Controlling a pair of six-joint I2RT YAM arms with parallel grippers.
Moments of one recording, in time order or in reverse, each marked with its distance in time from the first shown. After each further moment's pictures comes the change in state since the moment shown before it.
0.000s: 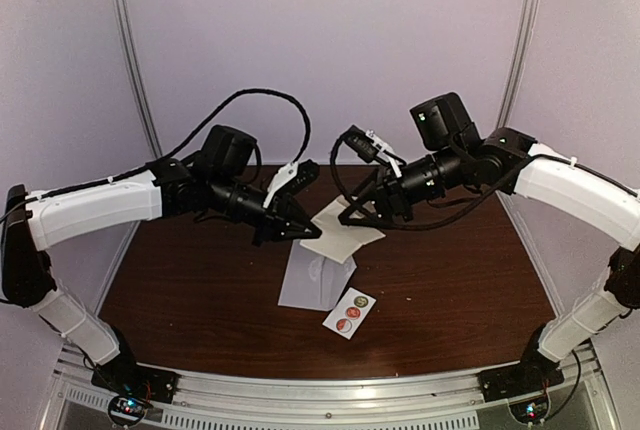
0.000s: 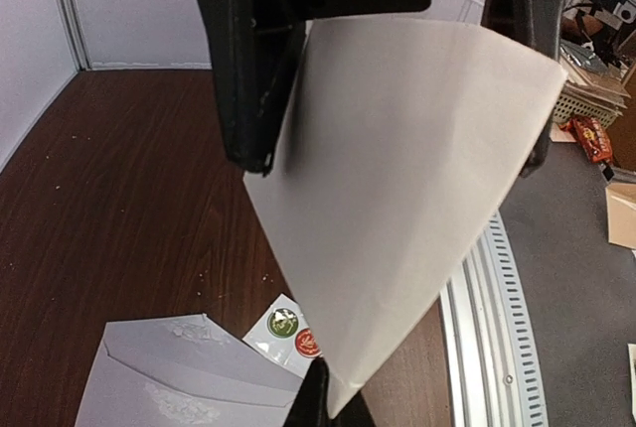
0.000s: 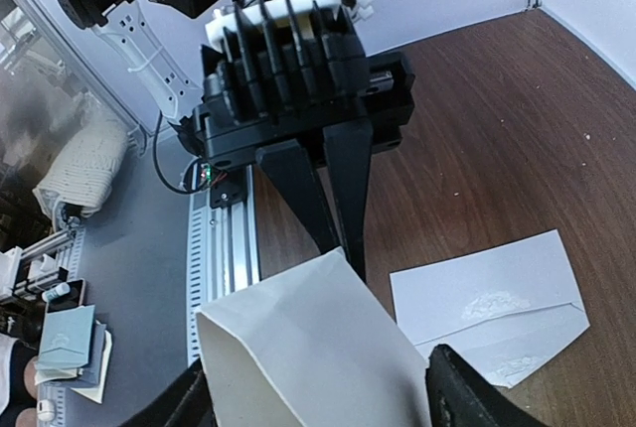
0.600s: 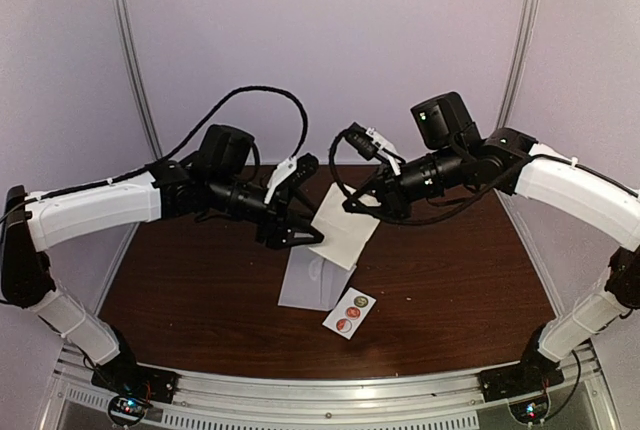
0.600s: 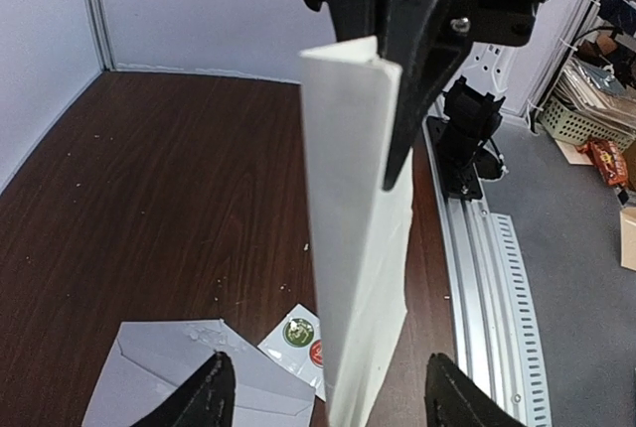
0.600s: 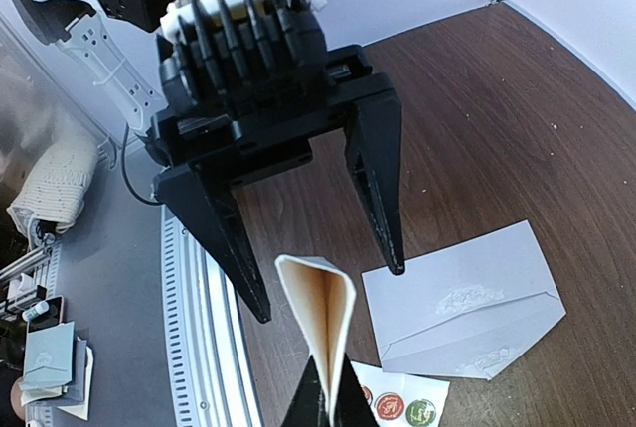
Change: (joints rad) left arm 0.002 0.004 -0.004 0.051 -0.019 -0.053; right arm 0.005 -0.003 -0.001 0.011 0.099 0.020
